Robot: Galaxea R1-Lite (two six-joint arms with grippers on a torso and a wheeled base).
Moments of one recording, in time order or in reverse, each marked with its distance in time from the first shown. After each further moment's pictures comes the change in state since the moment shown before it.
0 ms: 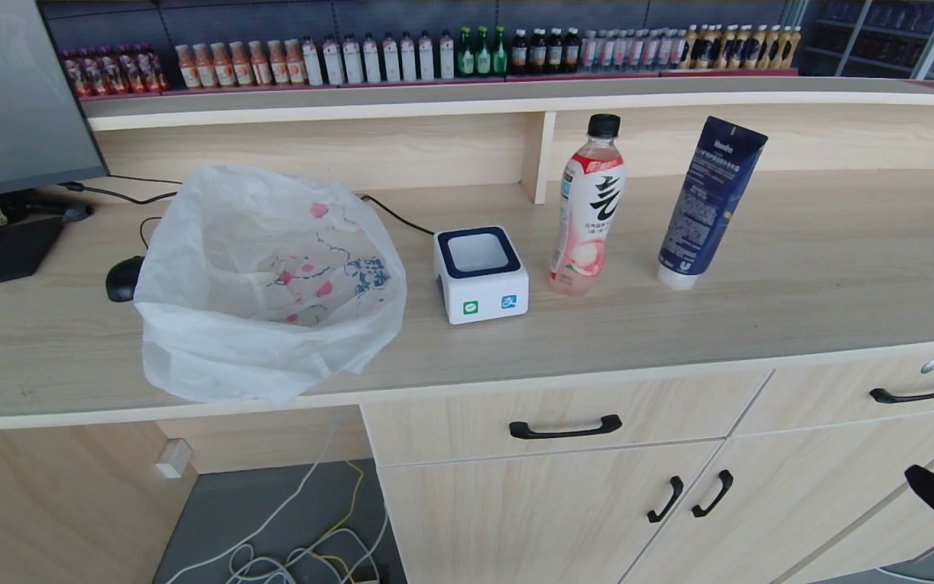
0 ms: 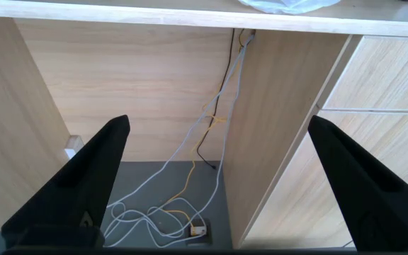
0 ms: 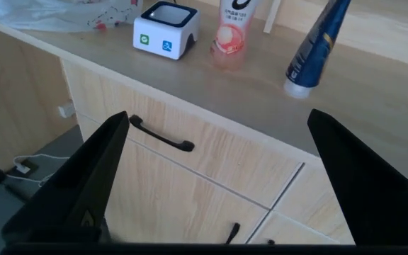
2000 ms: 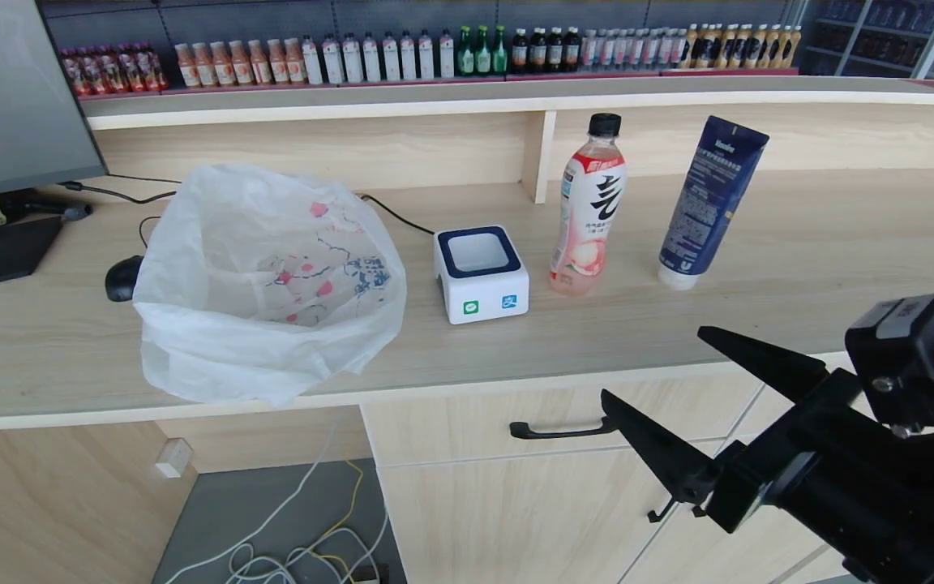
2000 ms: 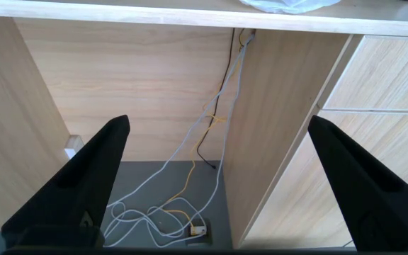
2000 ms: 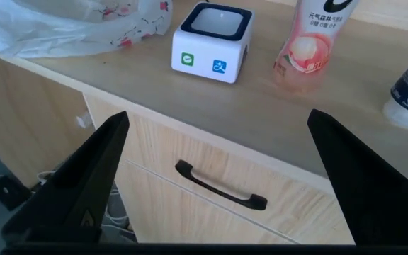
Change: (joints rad) left arm 0.000 0.000 0.000 0.000 0.000 0.000; right arm 0.642 0.639 -0.114 -0.489 -0.659 0.069
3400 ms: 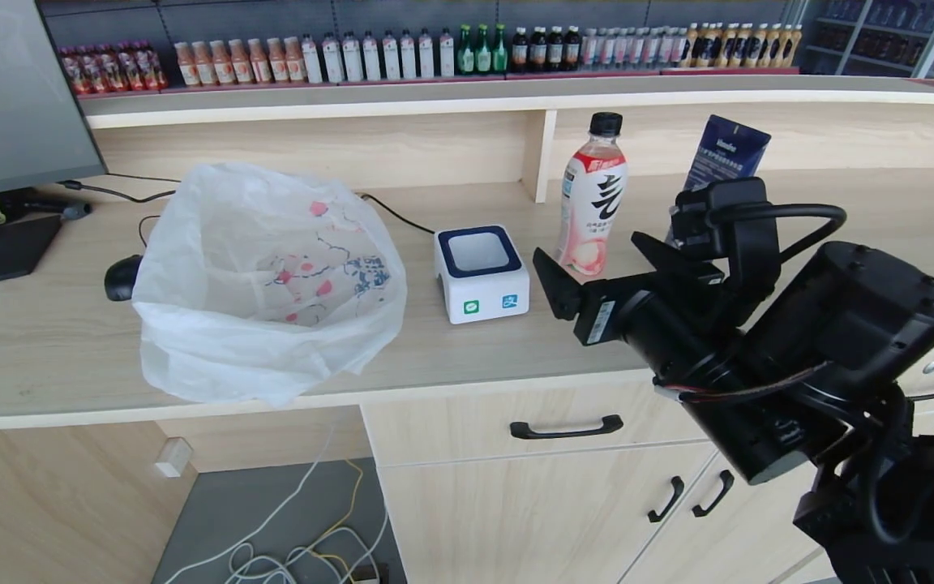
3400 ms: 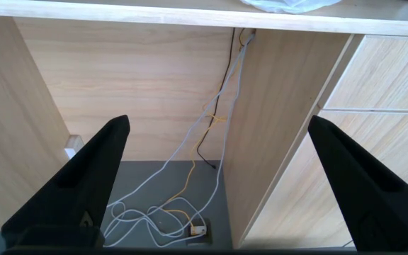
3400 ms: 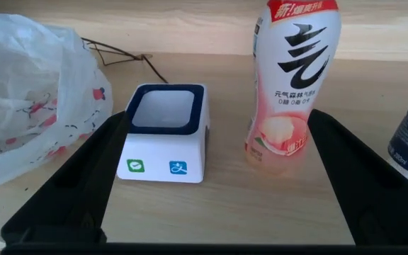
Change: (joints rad) left arm 0.000 0.000 0.000 0.000 0.000 0.000; right arm -0.147 0.384 -0.368 -0.214 -0.048 0.039
